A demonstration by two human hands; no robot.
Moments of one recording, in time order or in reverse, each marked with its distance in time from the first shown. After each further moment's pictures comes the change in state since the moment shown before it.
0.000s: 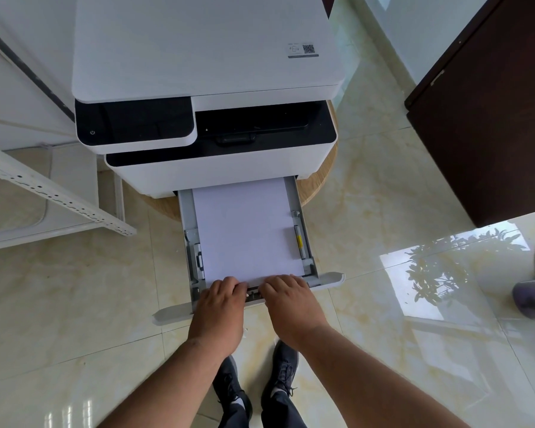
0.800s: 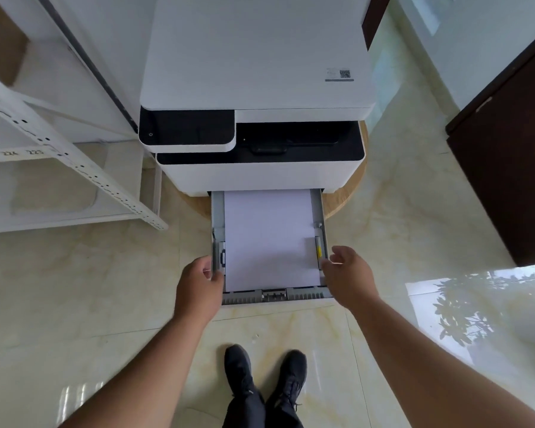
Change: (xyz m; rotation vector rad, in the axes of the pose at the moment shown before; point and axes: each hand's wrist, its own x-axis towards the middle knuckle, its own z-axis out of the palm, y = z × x) left_hand 0.000 -0.035 -0.055 -0.796 0.240 -0.721; right_hand 0.023 0.062 -0.078 0.735 0.052 0.674
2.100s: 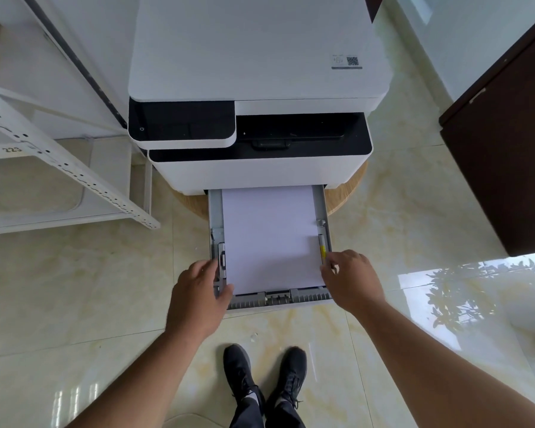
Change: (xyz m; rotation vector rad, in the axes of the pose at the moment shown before) left_hand 0.015 -0.034 0.001 0.468 -0.034 0.403; right_hand 0.017 0.021 0.018 -0.424 0.046 -0.222
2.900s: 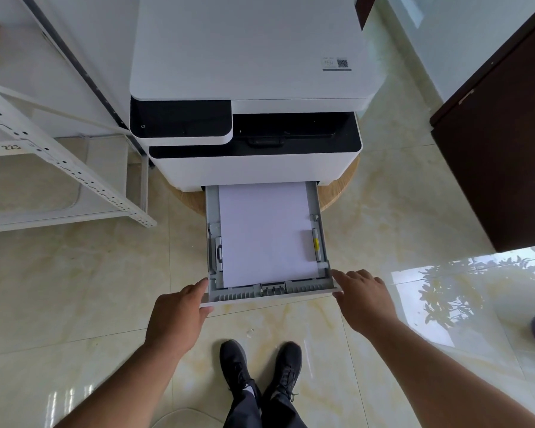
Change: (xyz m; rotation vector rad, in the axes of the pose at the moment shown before) left_hand -0.032 -0.032 -0.004 0.321 -0.118 0.113; right_hand -0.038 0.045 0.002 -0.416 -0.114 -0.109
